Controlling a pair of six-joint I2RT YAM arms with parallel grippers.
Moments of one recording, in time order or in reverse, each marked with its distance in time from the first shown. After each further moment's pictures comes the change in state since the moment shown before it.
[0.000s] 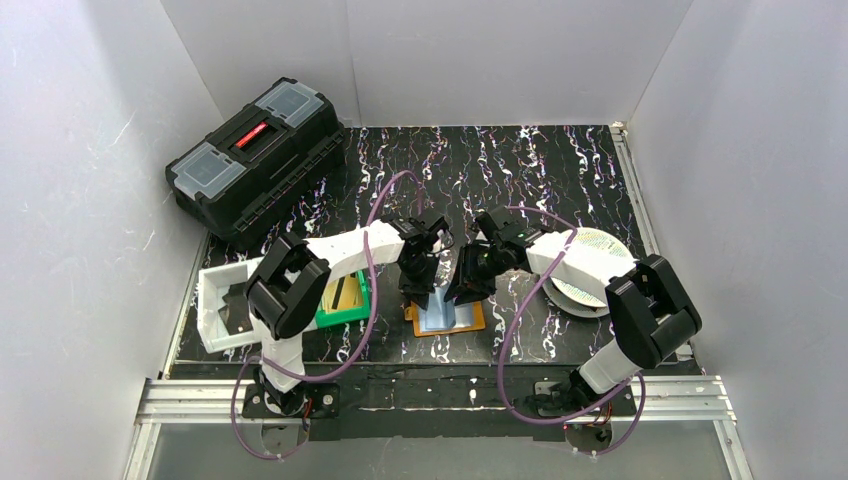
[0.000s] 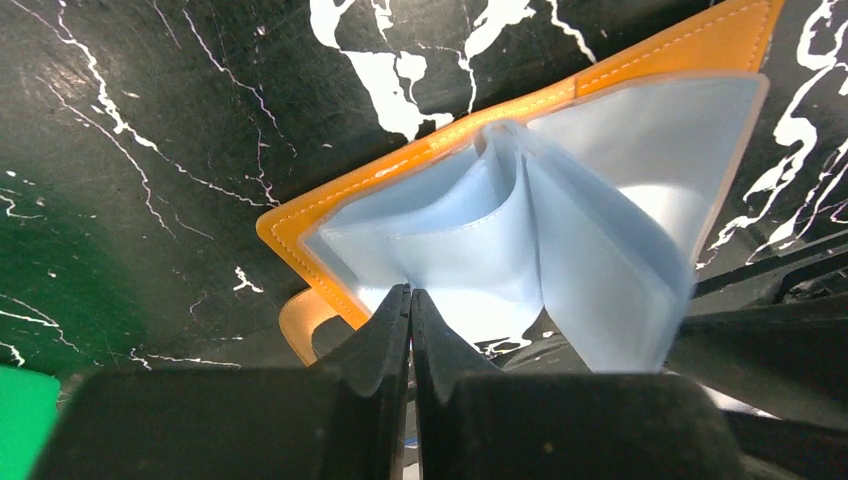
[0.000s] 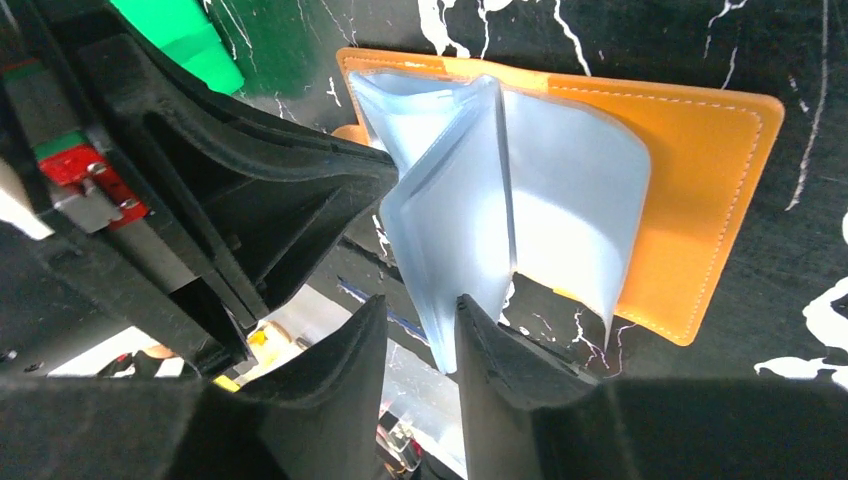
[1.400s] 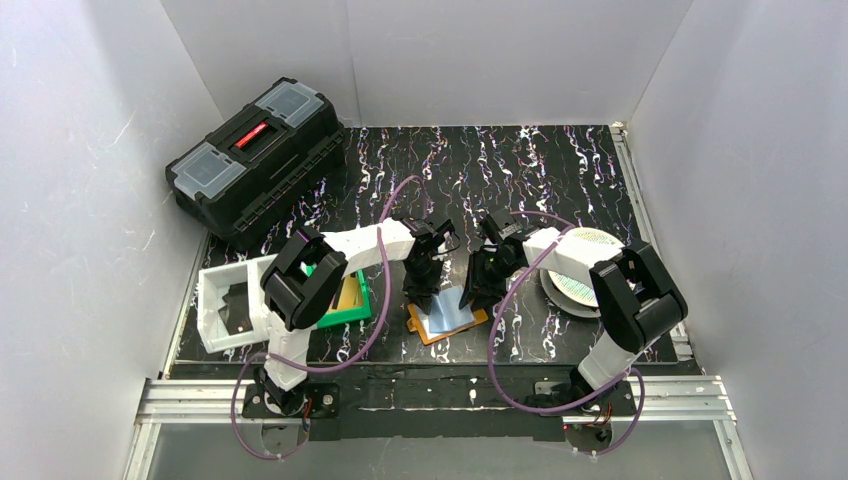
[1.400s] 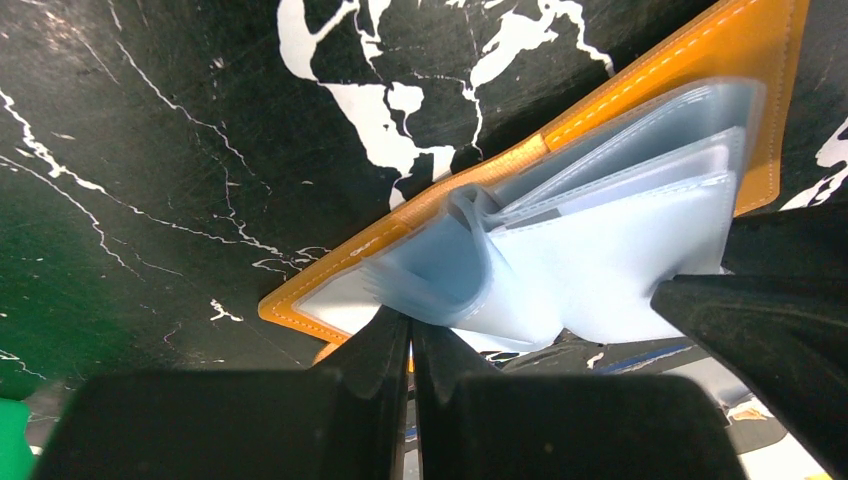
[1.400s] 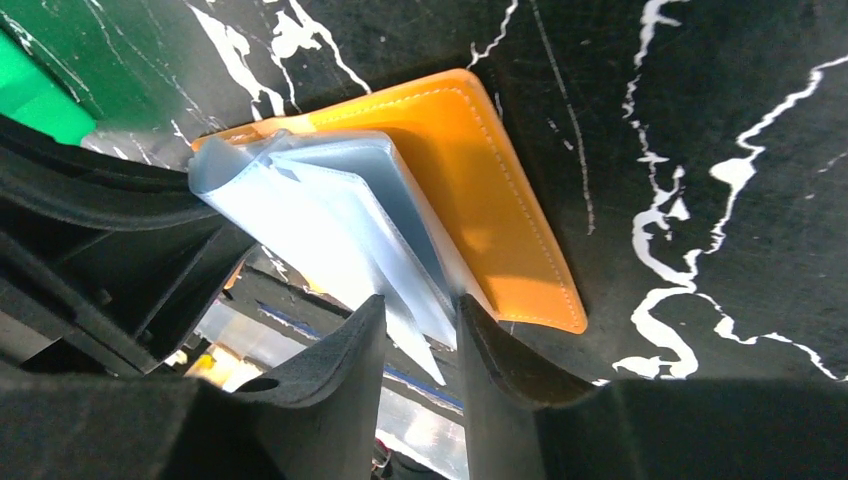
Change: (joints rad) left arm -0.006 0.096 0.066 -0.046 0.019 -0.002; right arm -0.055 0.097 0.000 -0.090 0.071 -0.119
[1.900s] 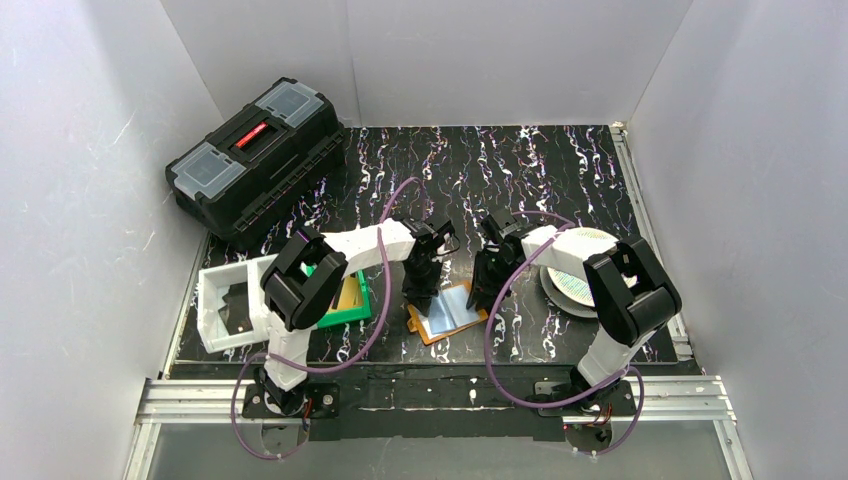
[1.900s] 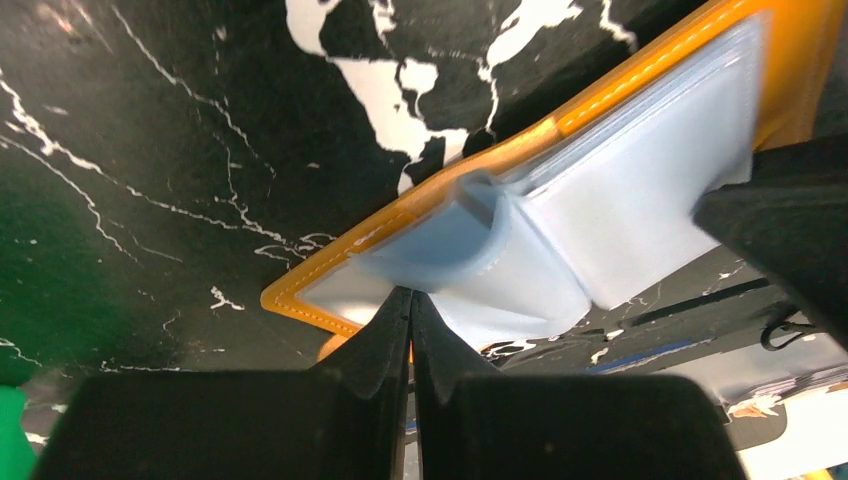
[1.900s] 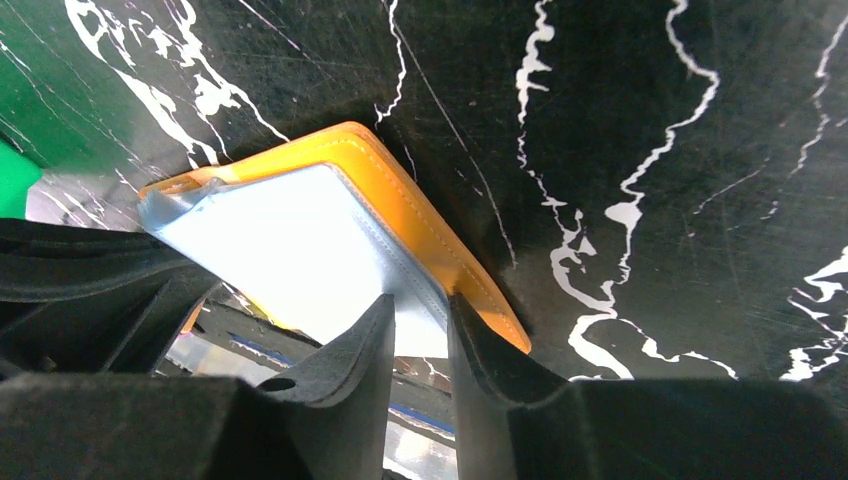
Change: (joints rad) left arm -0.006 -0.007 -0.009 -0.030 -0.005 -0.008; right arm -0.022 0.043 0.008 -0.014 0.068 -0.026
